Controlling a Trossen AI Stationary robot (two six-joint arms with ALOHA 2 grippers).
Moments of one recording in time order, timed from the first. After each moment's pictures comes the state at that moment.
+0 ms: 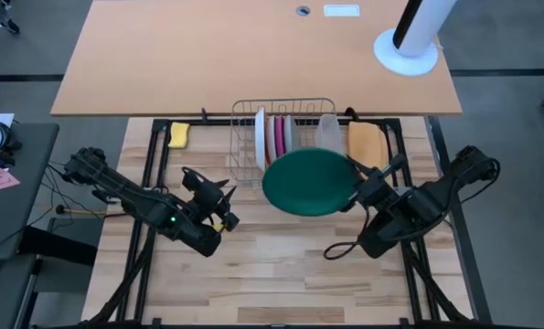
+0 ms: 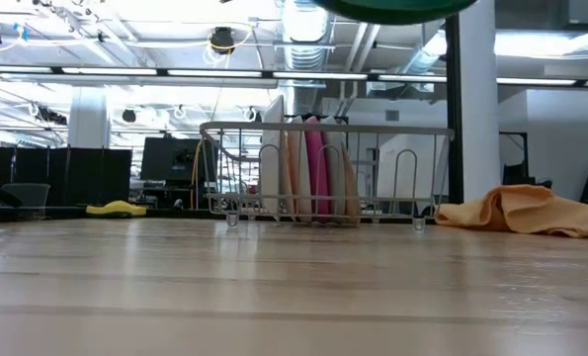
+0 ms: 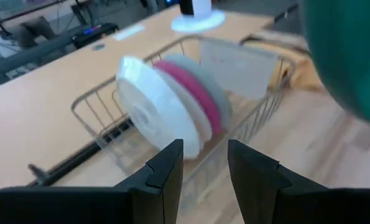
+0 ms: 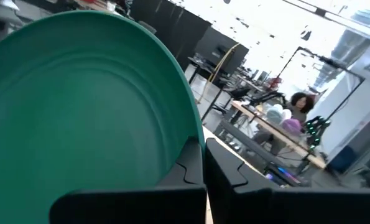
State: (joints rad) left arm -0.51 1.41 1.36 -1.00 -1.19 -0.91; right arm 0.61 1.42 1.57 -1.45 1.57 0.81
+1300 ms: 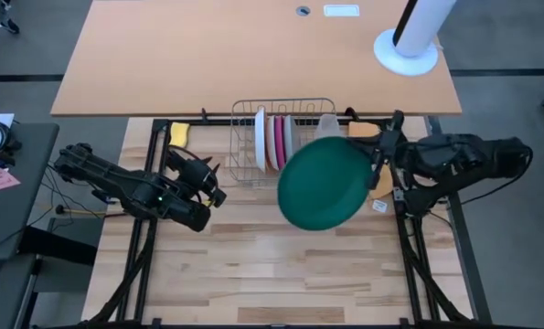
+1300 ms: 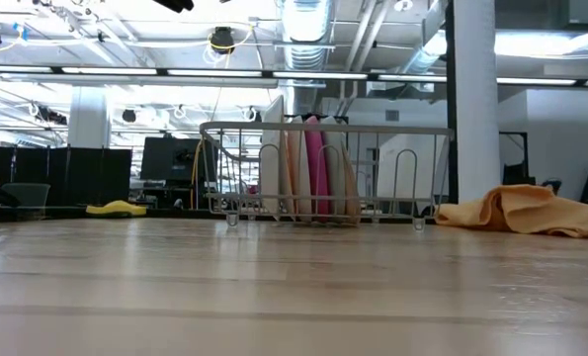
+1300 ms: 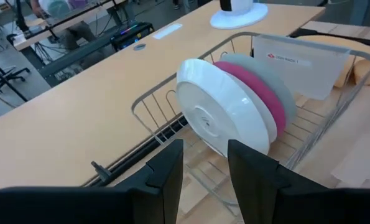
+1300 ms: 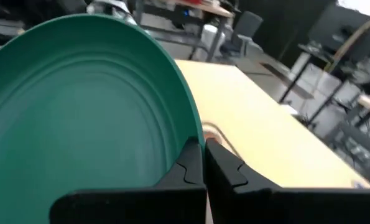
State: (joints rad) left arm -0.40 1.27 1.31 -1.18 -1.20 -0.90; right arm 0.27 1.02 1.44 -0.70 0.76 -0.09
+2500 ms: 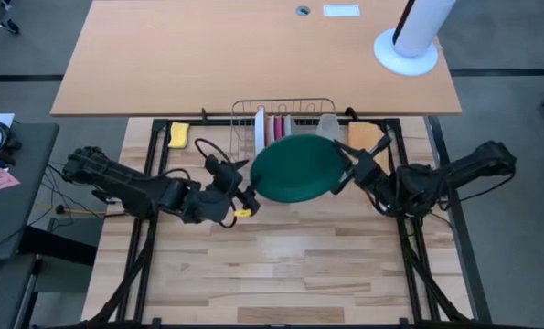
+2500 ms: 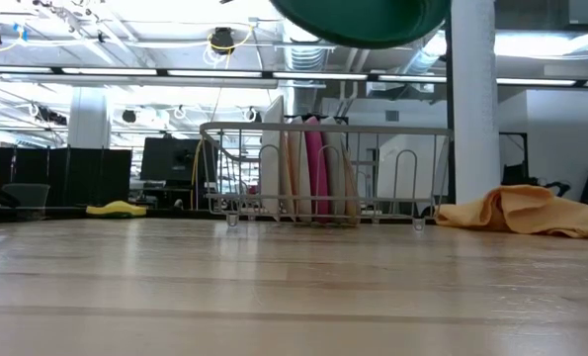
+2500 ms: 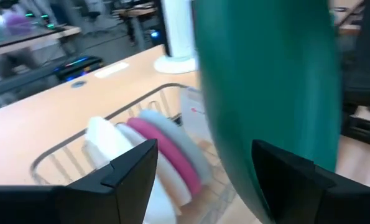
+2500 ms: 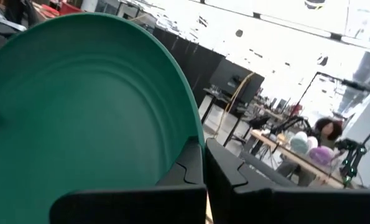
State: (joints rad) left arm -0.34 1.39 1.27 -0.29 -1.09 -0.32; right arm 0.35 1.06 0.89 0.46 1.19 -0.68
